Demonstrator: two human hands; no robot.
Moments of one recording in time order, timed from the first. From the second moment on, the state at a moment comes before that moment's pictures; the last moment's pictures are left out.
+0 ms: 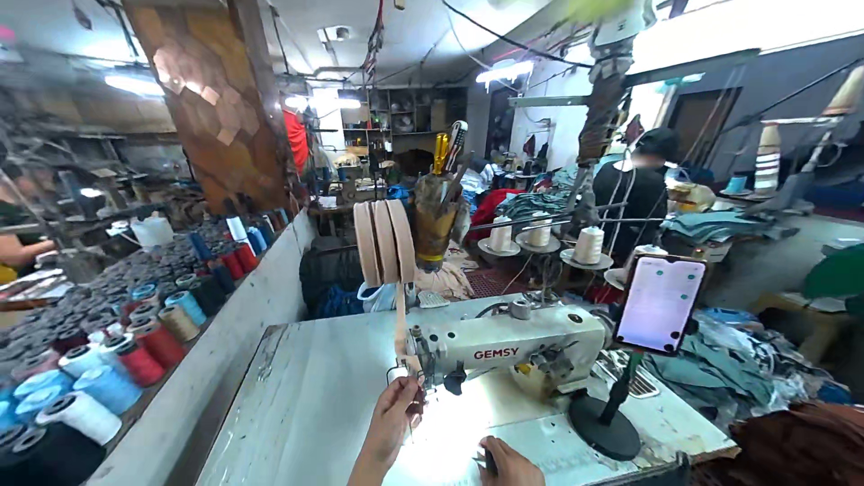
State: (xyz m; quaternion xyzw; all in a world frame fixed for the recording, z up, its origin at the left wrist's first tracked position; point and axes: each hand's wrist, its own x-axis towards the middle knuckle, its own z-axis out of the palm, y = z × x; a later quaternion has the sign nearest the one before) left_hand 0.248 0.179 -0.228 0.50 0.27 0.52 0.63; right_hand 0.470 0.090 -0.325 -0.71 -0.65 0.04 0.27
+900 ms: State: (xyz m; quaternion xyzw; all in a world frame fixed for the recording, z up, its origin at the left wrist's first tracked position) left_hand 0.245 0.182 -0.251 0.59 0.37 0.50 0.52; right_hand 0.468 0.092 -0.328 -0.72 -0.64 0.02 0.27
